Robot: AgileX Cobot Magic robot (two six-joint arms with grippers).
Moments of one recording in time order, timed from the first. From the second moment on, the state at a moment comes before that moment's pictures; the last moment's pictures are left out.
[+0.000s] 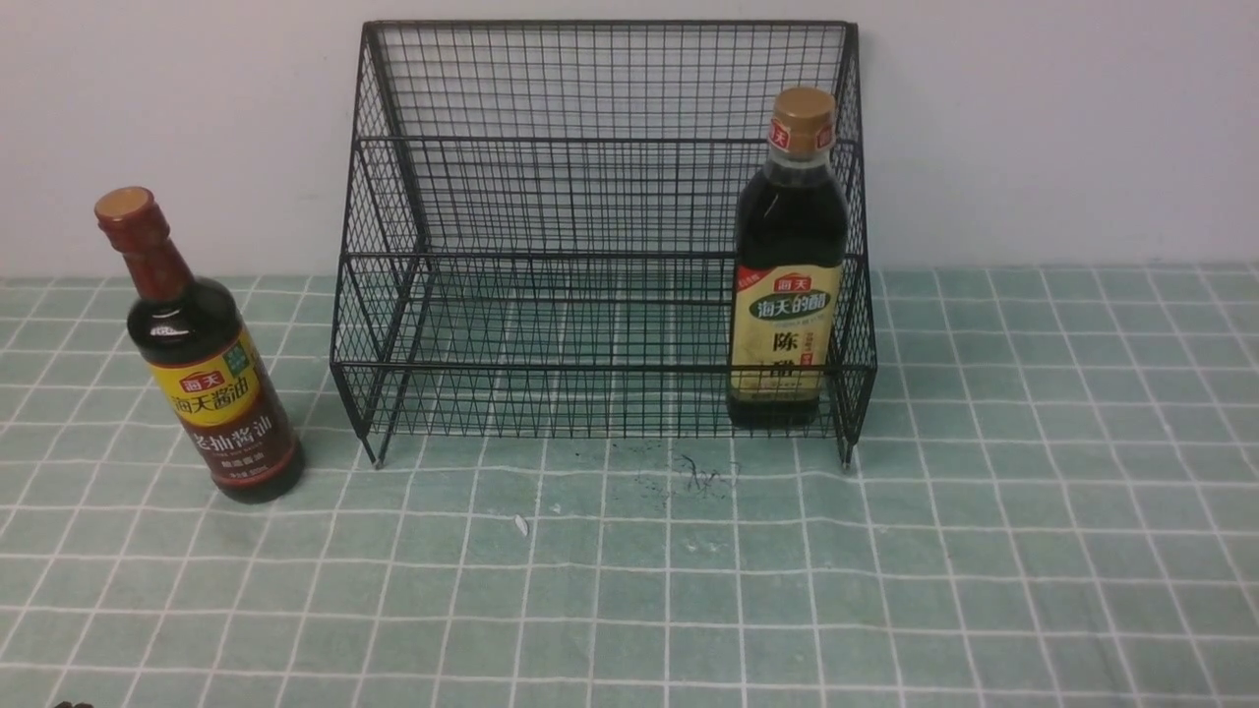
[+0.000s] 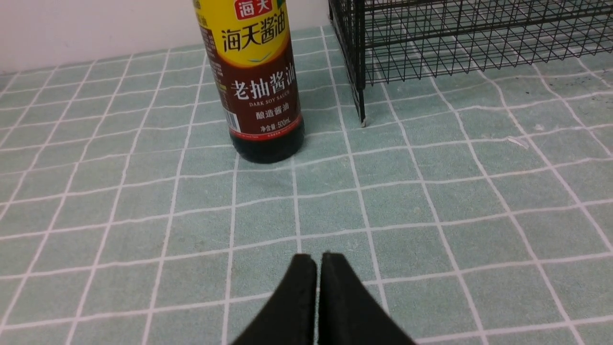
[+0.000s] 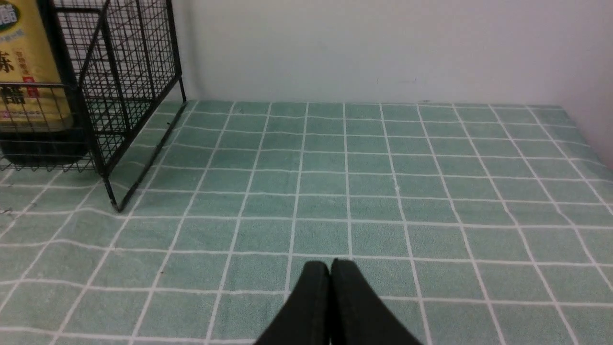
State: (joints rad) right arm 0.01 -0.01 0.02 -0.13 0.37 0.16; left arm -0.11 -0.01 0.02 0.06 0.39 -0.01
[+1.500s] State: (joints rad) right arm 0.01 -0.01 0.02 -0.13 0.37 0.17; left arm -0.11 -0.01 0.03 -0.01 0.08 -0.07
